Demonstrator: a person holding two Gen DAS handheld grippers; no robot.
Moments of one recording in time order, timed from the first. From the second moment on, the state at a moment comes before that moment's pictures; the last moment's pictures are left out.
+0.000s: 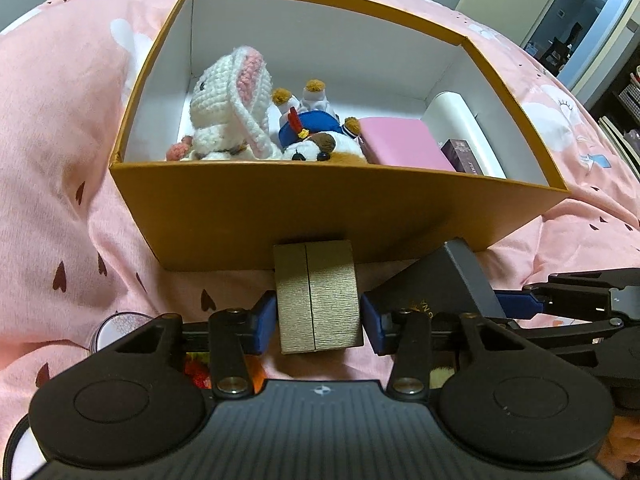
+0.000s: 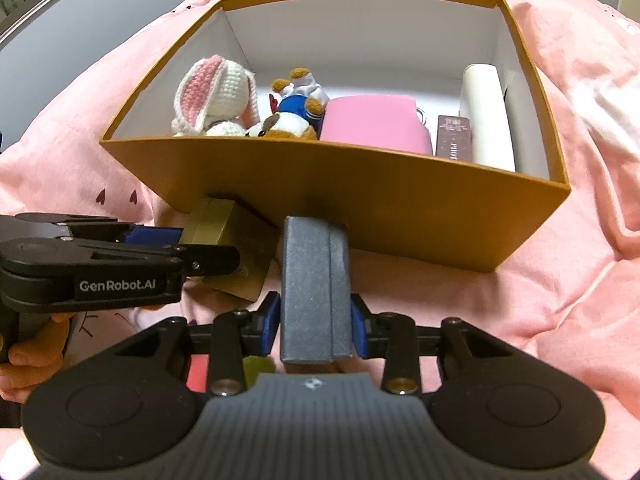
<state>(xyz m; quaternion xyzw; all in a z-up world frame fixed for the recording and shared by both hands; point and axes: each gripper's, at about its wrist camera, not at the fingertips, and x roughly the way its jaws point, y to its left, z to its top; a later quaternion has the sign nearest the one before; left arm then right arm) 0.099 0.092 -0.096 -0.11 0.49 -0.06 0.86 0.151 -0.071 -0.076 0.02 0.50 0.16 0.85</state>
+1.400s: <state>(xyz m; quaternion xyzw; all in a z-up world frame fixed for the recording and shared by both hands) 0.083 0.094 0.037 -0.11 0.40 -0.09 0.91 0.145 -0.079 0.068 -0.02 0.38 0.26 0.89</state>
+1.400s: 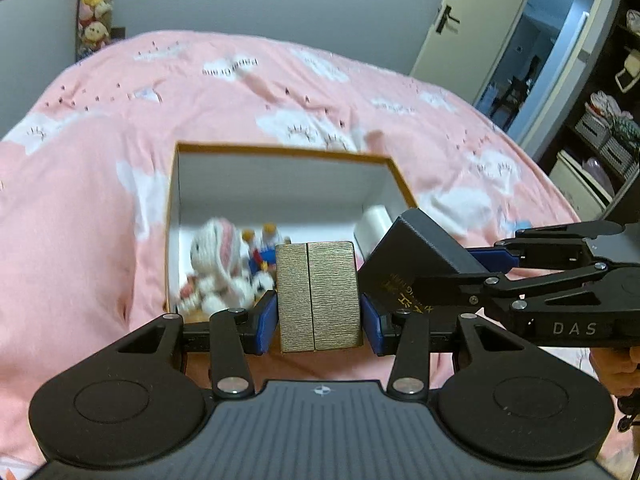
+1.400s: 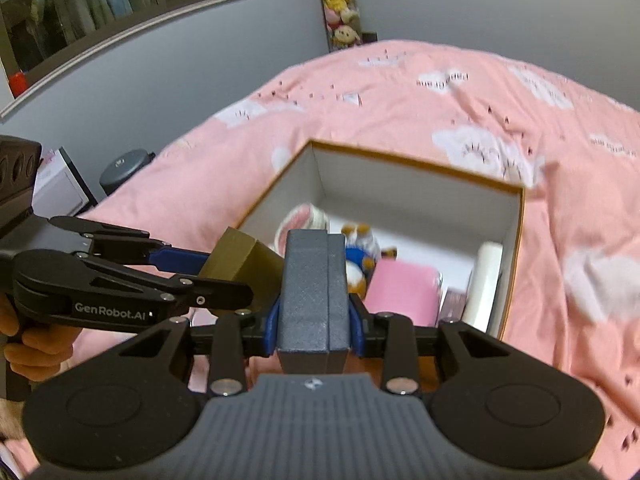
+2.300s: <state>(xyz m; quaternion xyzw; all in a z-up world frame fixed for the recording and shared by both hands) 0.188 0.116 0.020 -0.10 0.38 -0.06 0.92 0.277 -0.079 0.034 0.04 0.39 0.19 0.90</state>
